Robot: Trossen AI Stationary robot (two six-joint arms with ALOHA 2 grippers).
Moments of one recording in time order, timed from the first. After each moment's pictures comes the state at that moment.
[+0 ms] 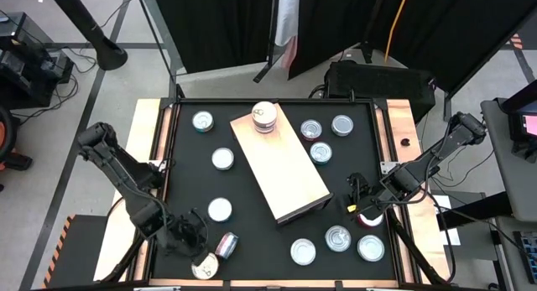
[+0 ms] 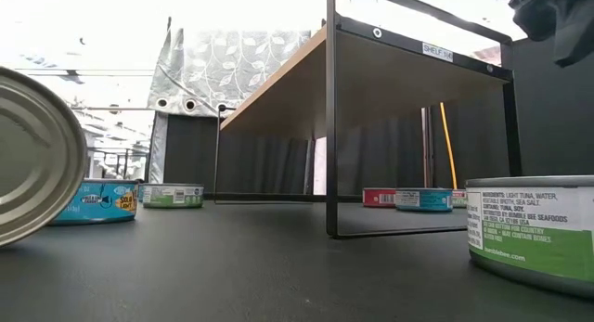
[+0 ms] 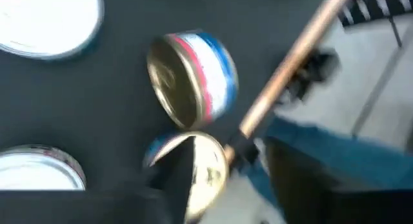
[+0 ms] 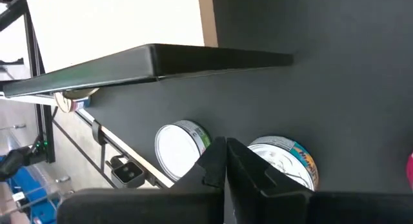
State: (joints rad) left arm -0.85 1.41 1.07 -0.68 -0.23 -1.61; right arm 0.63 1.06 0.81 -0.72 0.24 1.90
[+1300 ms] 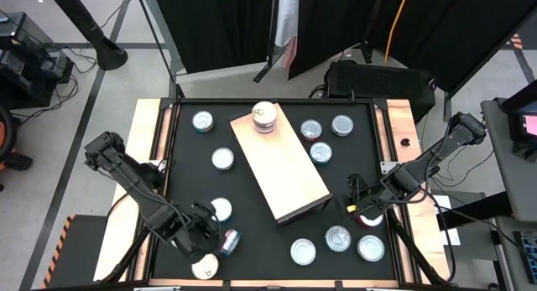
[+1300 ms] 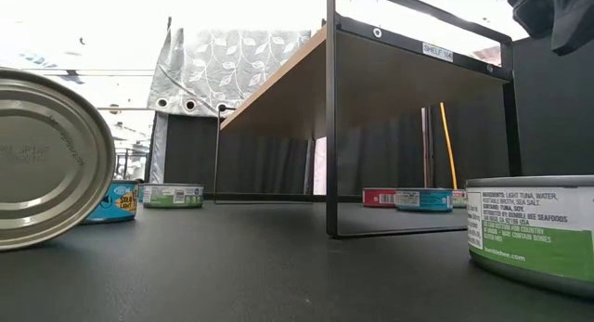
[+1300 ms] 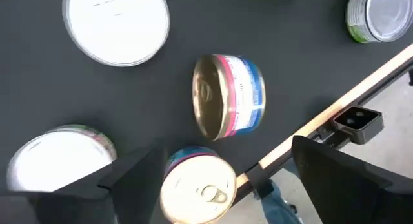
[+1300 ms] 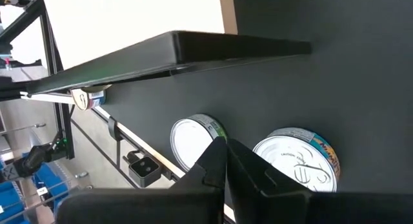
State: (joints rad) left arm -0.74 1.58 1.37 -1.06 -0.18 -1.77; right arm 0.63 1.06 0.81 -0.66 0.23 1.93
